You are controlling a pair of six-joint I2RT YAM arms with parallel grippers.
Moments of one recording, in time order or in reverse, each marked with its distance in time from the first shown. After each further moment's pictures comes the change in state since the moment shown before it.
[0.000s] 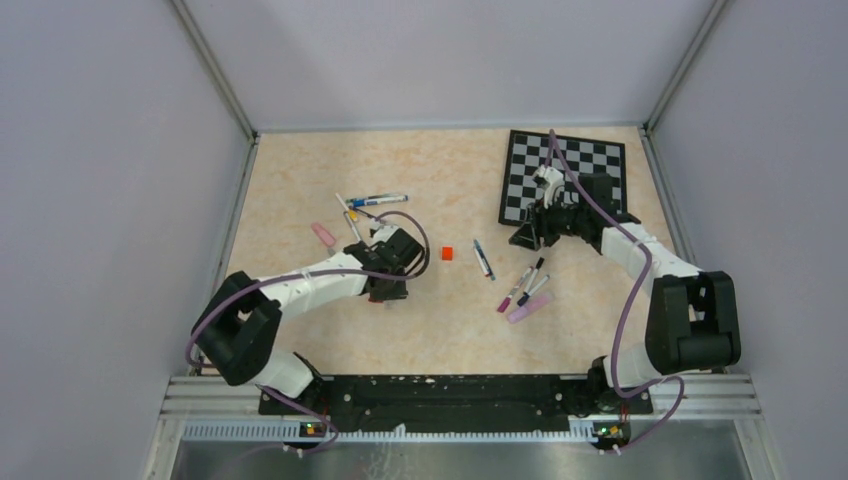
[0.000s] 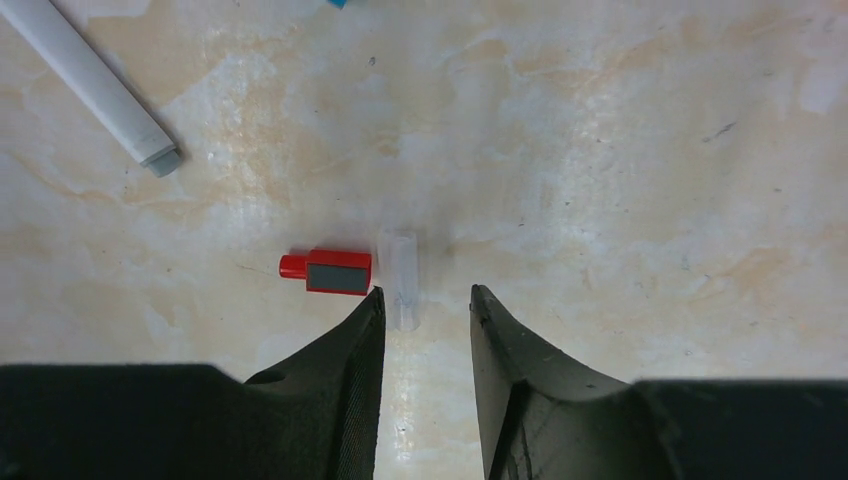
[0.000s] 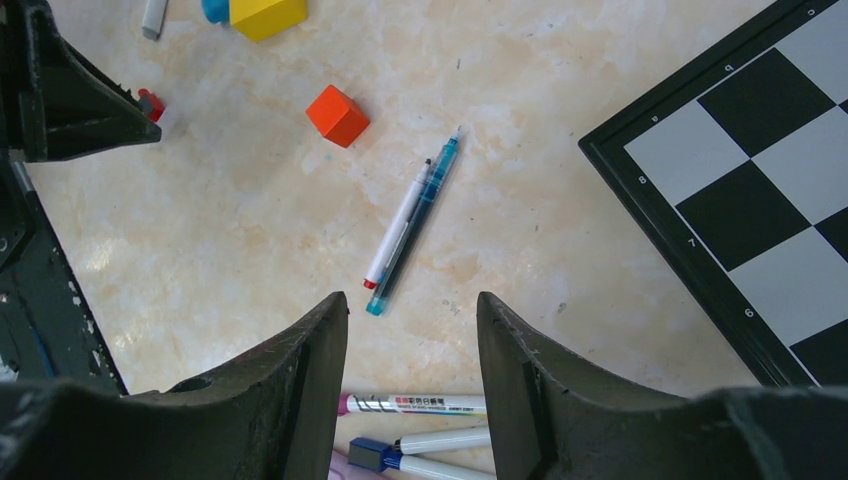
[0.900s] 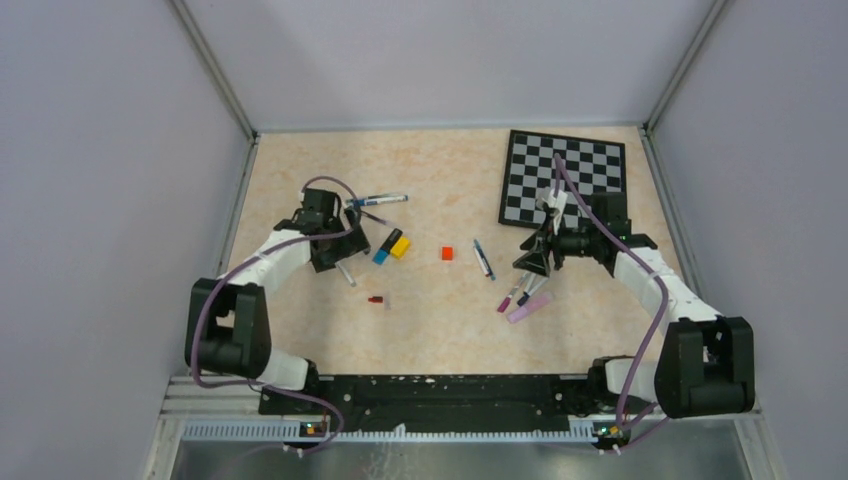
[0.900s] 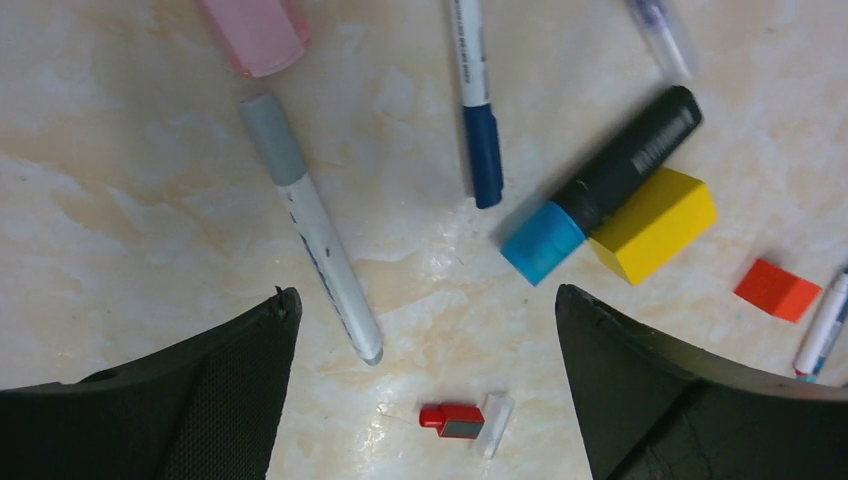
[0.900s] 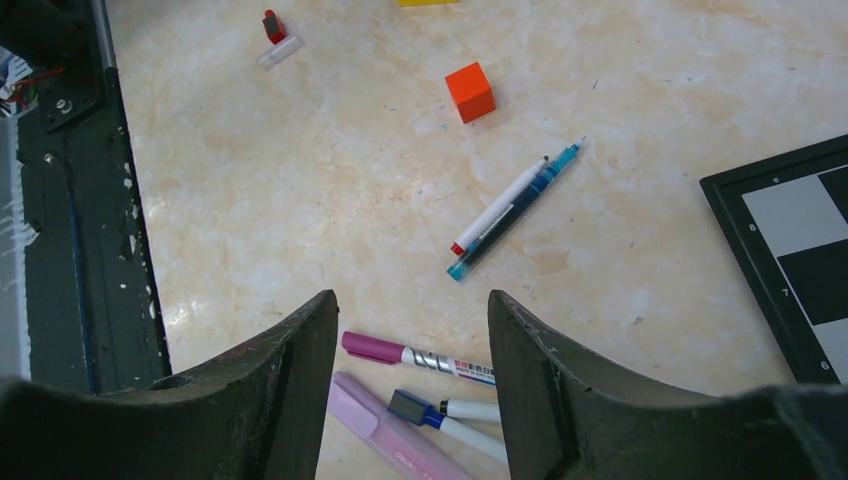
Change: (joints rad) left arm 0.595 -0.094 -0.018 0.208 0.361 0.242; right arm -0.029 -0.209 -0.129 -0.124 -0.237 -0.305
